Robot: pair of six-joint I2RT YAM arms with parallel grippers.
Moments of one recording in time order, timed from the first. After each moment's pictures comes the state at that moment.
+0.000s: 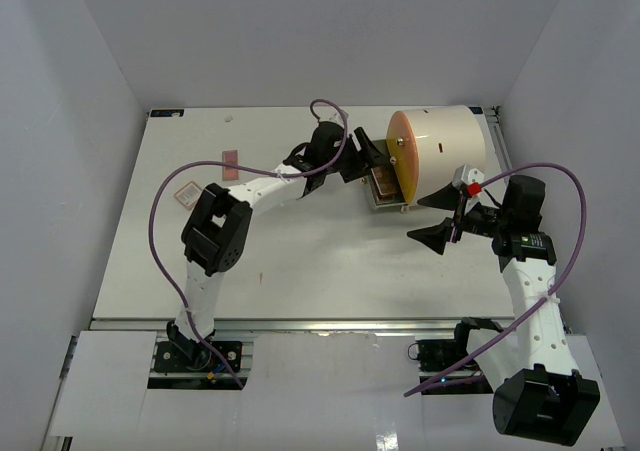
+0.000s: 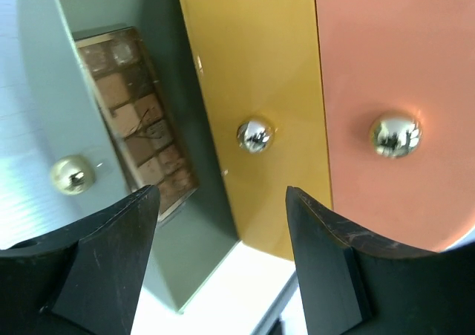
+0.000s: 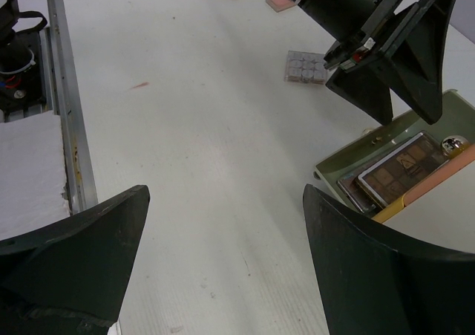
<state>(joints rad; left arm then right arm) -0.67 2.11 1.63 0.09 0.24 -0.99 -0.12 0.88 0.77 -0.41 -1.30 -0.52</state>
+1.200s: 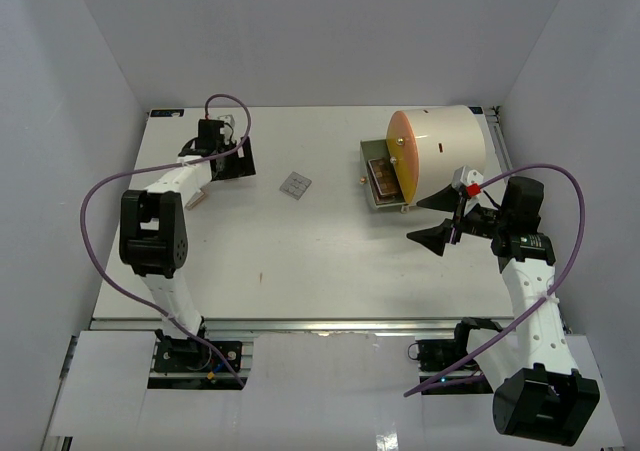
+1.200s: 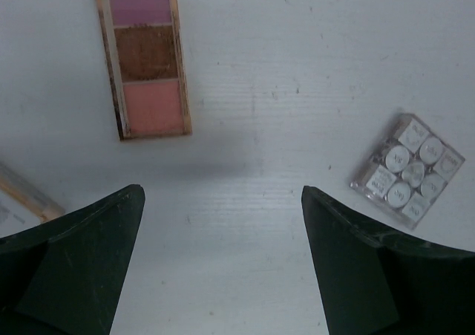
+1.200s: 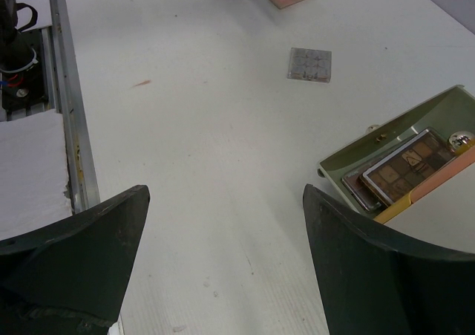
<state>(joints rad) -0.09 1.90 1.38 -0.30 0.04 -0.20 -0.12 0.88 0.76 -0.41 -1.31 -0.53</state>
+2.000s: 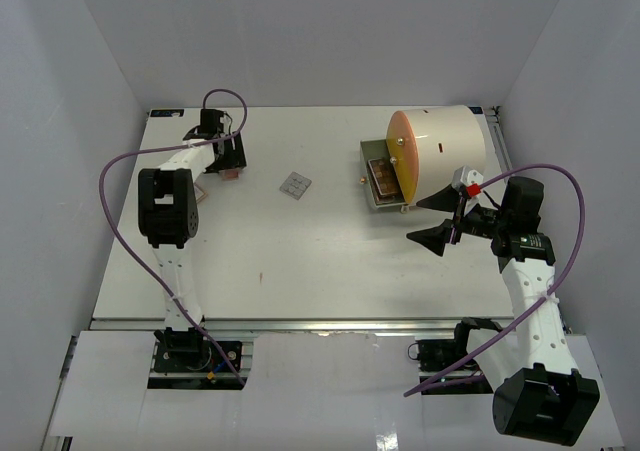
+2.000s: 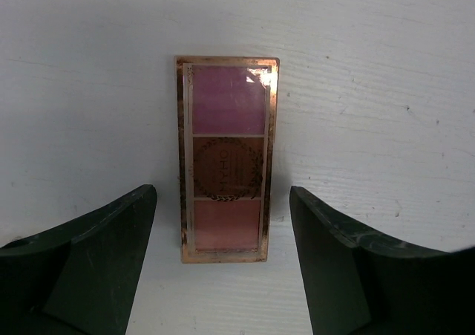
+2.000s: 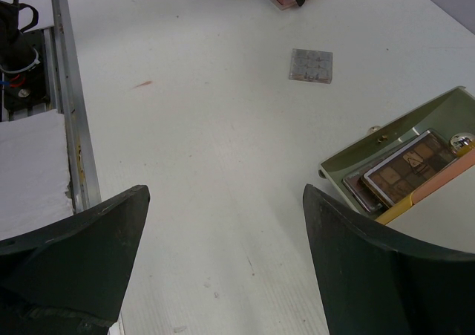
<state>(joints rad) -0.04 2.21 1.70 -0.41 -0.06 -0.18 -0.12 0.88 0.76 -0.41 -1.31 -0.53</state>
